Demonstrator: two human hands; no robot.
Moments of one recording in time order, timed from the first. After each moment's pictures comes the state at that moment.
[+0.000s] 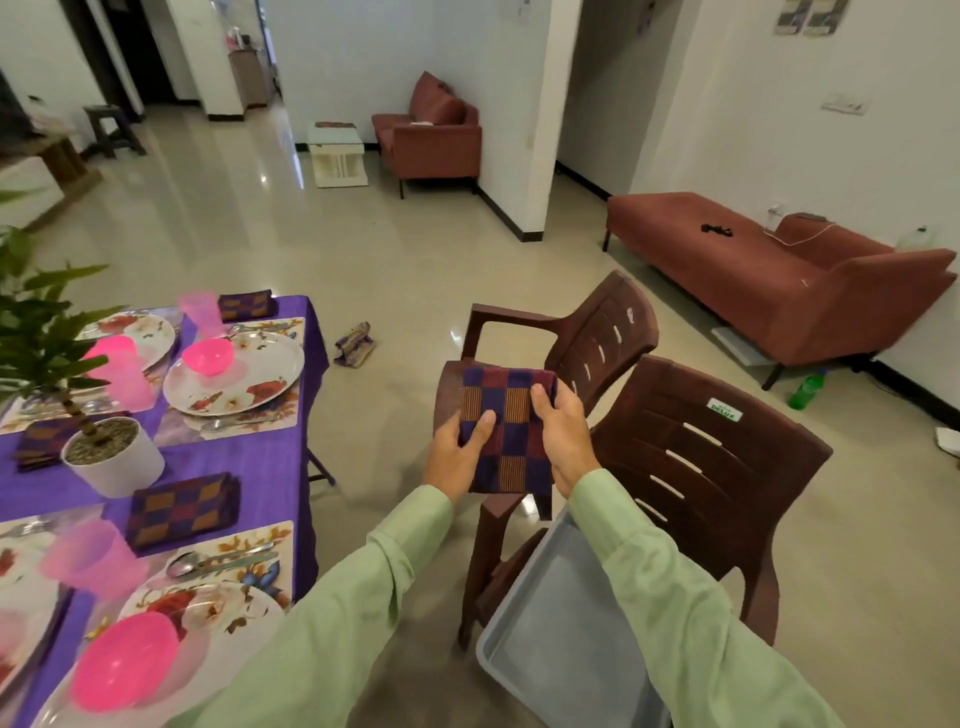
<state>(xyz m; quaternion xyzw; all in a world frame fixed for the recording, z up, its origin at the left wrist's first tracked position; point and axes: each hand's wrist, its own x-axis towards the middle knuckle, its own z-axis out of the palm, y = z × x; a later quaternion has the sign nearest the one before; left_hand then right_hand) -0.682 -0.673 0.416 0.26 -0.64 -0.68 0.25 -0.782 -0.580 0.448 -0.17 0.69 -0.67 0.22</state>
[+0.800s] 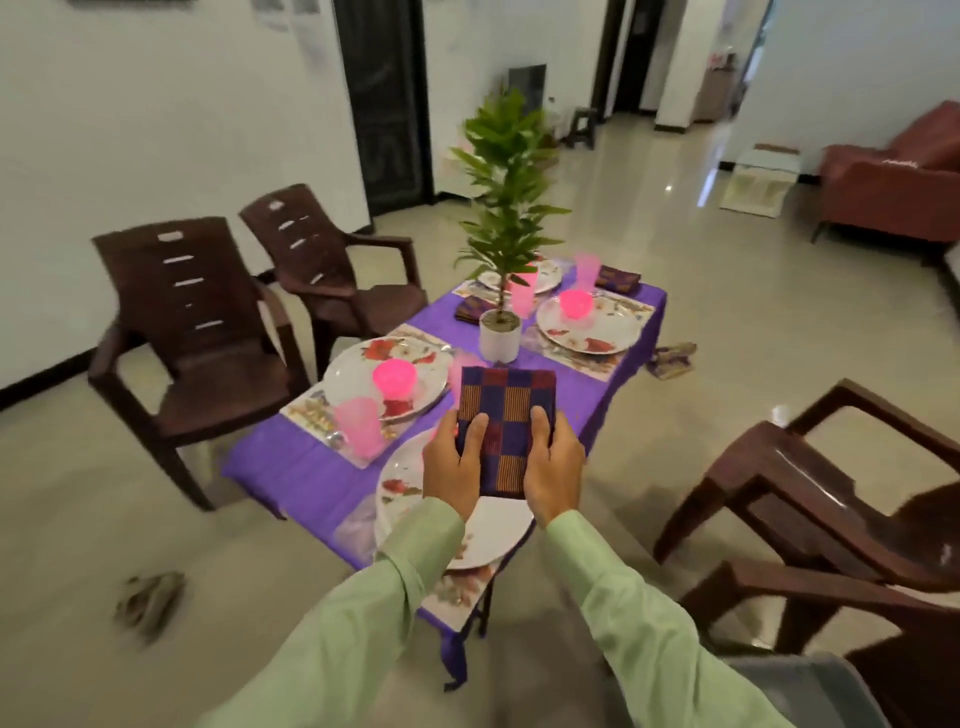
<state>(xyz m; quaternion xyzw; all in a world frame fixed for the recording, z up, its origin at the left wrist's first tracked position) -0.371 -0.644 0.402 0.56 -0.52 -0.33 0.55 -0.485 -0.640 0.415 -0.47 0.60 -0.56 0.32</state>
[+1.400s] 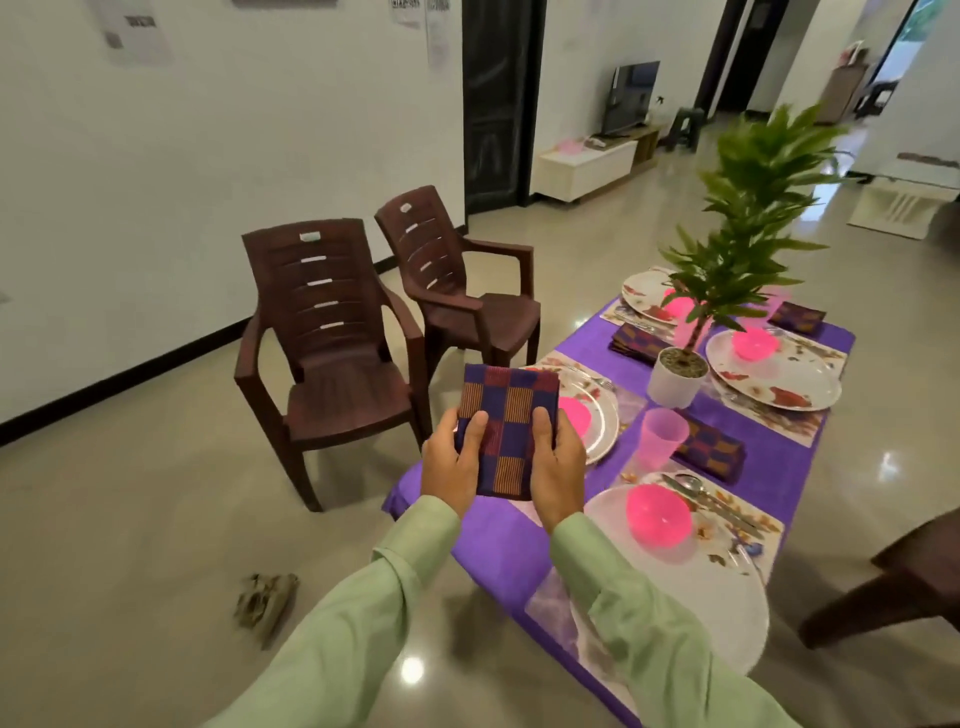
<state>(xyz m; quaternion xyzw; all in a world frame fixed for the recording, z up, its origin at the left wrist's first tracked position) -0.039 -0.743 0.412 0.57 -0.50 -0.32 0.57 -0.157 -0.763 0.406 -0.50 0.52 -0.56 0.41</state>
